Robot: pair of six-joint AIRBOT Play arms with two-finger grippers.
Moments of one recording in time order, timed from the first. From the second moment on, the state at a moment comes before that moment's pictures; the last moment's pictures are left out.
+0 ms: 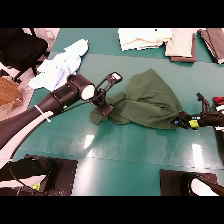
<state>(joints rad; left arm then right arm) -0.65 -1.33 1.20 1.53 -1.03 -1.47 -0.25 -1.16 0.71 -0.89 1.18 1.28</state>
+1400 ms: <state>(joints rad) -0.81 -1.46 1.28 1.87 -0.94 -1.55 -0.25 -1.15 0.71 -0.89 1.25 1.27</state>
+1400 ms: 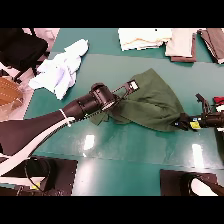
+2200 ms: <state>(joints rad) -0.52 -1.15 1.59 1.93 -1.08 -1.81 -0.25 -0.79 1.19 -0.87 0.96 1.26</state>
